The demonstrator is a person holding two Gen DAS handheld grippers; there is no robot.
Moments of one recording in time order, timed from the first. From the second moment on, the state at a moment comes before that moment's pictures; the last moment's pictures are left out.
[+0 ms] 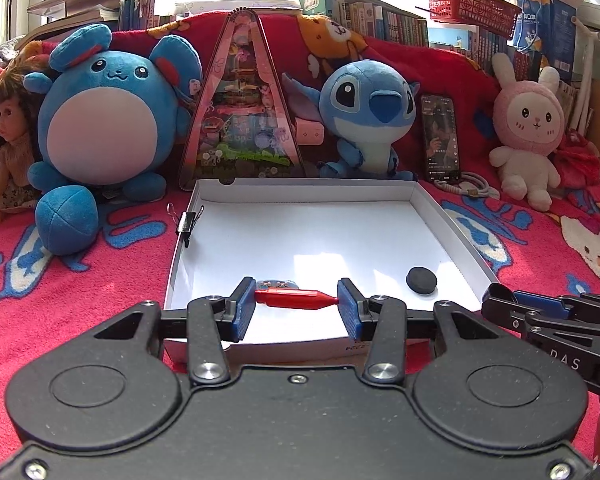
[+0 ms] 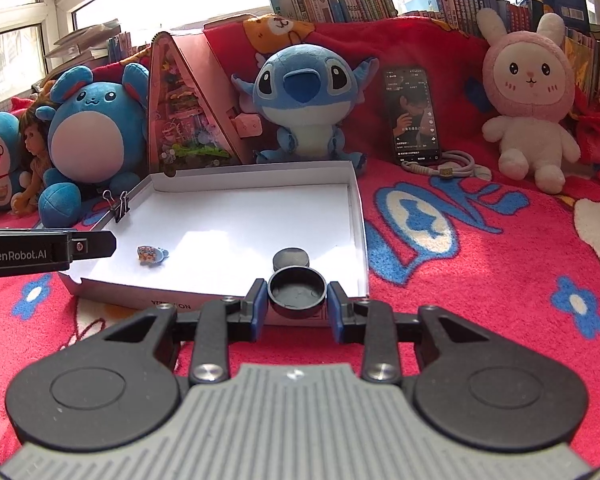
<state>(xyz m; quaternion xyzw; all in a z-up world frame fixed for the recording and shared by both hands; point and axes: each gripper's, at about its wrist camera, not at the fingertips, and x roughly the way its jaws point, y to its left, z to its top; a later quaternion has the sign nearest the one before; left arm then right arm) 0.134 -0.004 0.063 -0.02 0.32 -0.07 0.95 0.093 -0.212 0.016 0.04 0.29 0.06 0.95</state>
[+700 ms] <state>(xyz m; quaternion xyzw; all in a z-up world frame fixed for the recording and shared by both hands) 0.241 -0.001 0.038 -0.04 0.41 -0.03 0.91 0.206 -0.203 0.006 0.06 0.38 0.05 0.92</state>
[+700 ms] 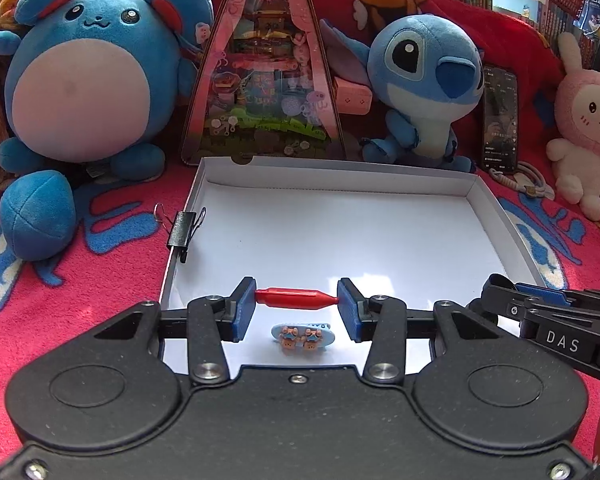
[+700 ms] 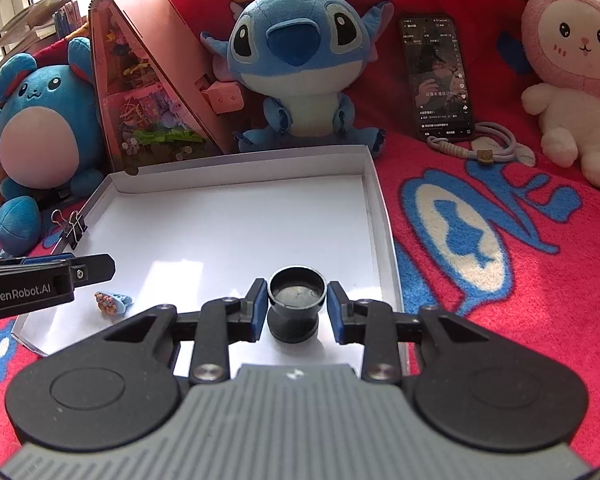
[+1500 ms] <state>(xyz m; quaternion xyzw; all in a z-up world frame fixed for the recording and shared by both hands) 0.274 -0.005 0.016 -0.03 0.45 -0.01 0.89 0.243 -0.192 -0.003 0.02 0.44 0.05 0.90</state>
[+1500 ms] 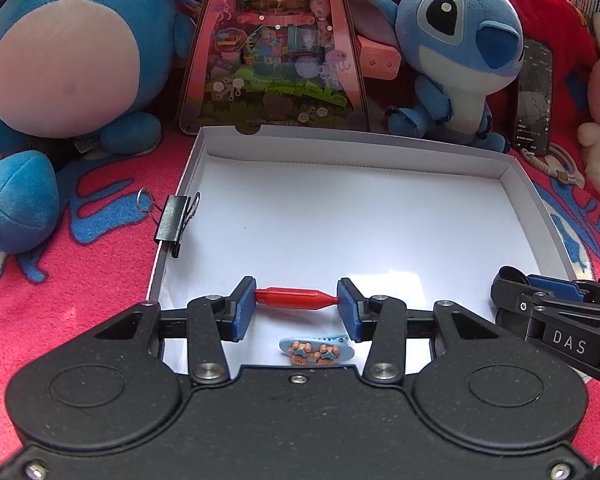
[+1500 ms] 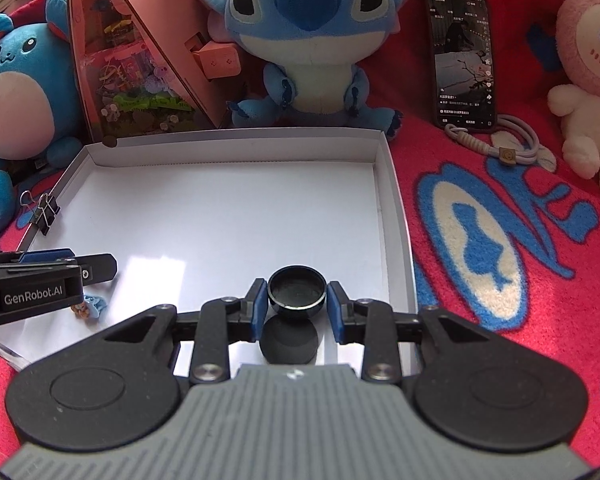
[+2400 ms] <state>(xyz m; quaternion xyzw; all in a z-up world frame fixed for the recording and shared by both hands) 0.232 -0.004 0.029 0.00 0.40 -0.03 0.92 0.202 -0.190 0.003 0.01 0.37 0.06 0.93</state>
